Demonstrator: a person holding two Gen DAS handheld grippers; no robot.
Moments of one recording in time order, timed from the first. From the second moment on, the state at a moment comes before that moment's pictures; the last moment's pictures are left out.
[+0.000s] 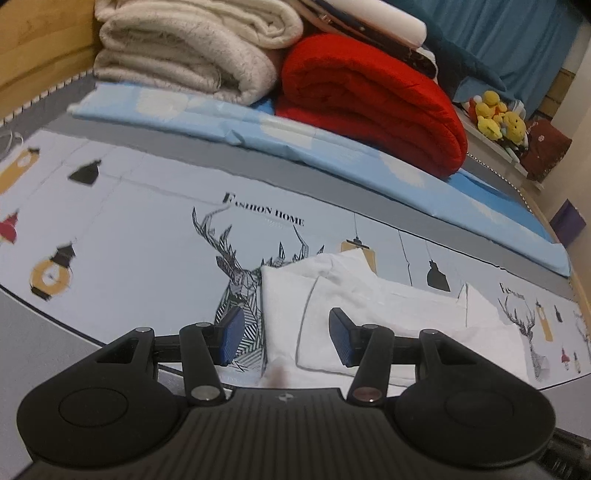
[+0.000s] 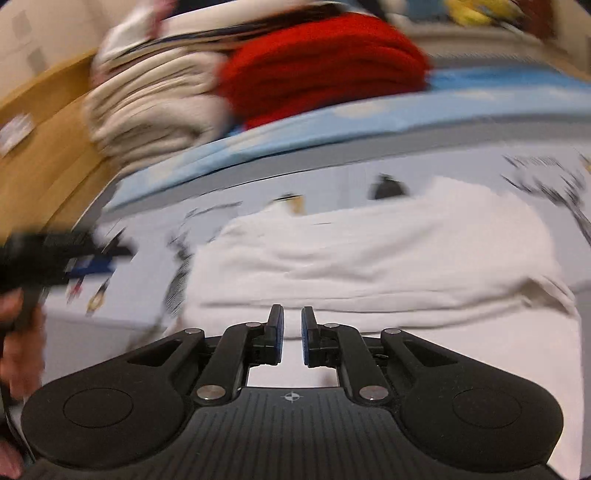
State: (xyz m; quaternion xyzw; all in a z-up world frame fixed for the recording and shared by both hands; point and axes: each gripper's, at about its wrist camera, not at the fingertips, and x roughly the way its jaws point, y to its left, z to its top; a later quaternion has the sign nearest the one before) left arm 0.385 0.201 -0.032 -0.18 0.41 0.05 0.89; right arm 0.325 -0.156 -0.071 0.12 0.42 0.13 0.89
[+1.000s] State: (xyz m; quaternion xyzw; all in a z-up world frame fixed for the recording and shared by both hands) left arm 0.437 0.192 -0.127 -0.31 0.50 0.06 0.81; right arm 0.389 -0.303 -0.137 0.36 0.46 -0.14 0.80
